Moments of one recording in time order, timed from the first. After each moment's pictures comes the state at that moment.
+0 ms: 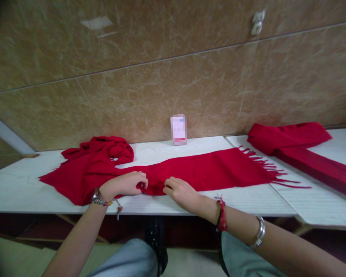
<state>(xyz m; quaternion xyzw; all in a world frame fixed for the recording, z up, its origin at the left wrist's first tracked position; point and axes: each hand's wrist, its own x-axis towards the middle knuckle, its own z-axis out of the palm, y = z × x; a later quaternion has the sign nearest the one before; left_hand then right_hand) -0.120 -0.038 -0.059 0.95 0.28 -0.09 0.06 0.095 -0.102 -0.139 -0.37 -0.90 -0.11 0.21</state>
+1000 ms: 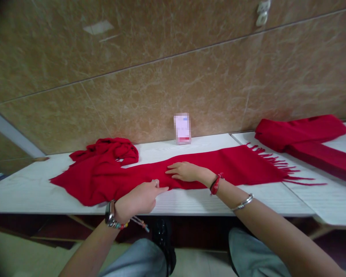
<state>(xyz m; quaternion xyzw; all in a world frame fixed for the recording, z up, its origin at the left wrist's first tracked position) -0.085 -0.093 -0.060 0.93 0.35 -0.15 -0.02 0.116 -0.027 -0.120 -0.29 -0.95 -0.02 0.12</state>
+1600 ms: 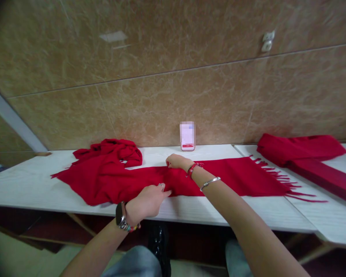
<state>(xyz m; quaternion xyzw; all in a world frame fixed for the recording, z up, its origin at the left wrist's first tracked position) -0.079 -0.103 -0.052 0.92 0.36 -0.16 -0.06 0.071 0.040 -0.084 -0.48 -0.88 -0.01 0.01</state>
